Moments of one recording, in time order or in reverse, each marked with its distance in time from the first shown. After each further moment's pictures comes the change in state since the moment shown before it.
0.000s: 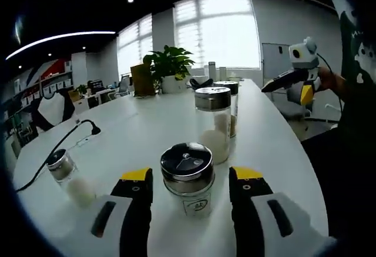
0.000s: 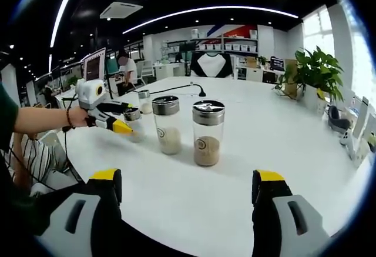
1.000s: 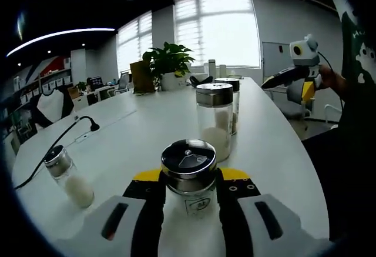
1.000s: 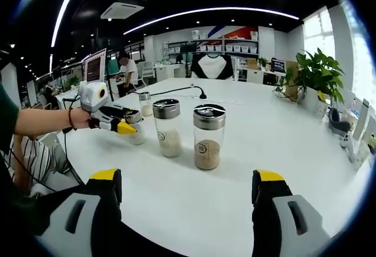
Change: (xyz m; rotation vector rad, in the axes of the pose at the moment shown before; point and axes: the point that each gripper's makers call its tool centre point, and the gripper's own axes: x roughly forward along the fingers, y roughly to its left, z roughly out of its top) left arm 0.004 0.004 -0.006 -0.028 0.015 0.019; right arm 0.001 0.001 0.005 -0.007 -0.009 0.004
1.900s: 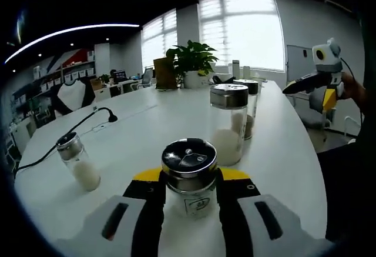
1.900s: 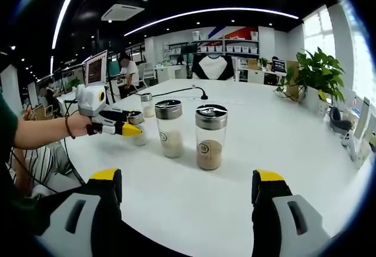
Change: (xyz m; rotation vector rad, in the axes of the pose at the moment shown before) left arm 0.000 0.004 -0.001 -0.092 0.015 0.195; right arm -0.001 0.004 0.000 0.006 -0.005 0.010
